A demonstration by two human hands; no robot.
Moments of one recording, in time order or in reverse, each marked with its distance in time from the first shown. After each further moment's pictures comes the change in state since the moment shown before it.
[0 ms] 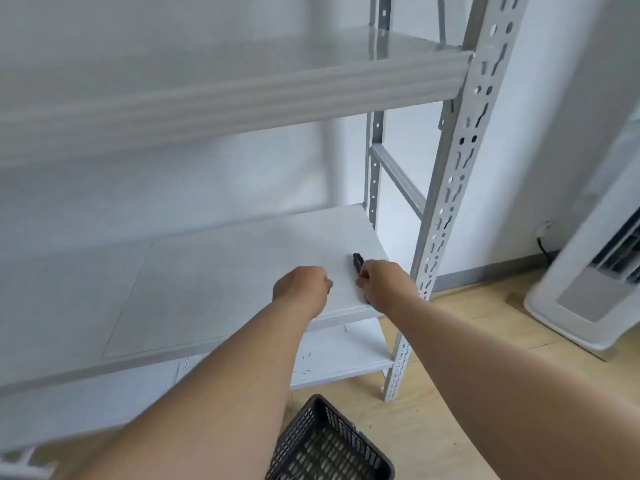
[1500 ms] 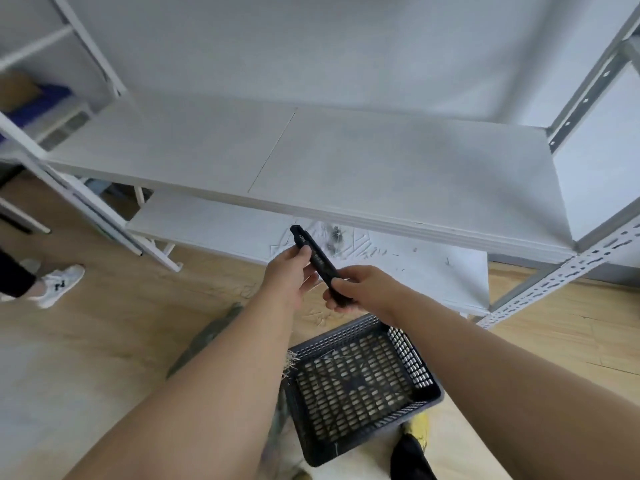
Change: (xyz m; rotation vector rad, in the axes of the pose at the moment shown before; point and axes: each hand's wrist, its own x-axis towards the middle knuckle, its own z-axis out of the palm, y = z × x) left_hand -0.183 -0.214 0.083 -1.724 0.327 -0.854; right_hand -0.150 -0.143 0.166 0.862 -0.994 -0.011
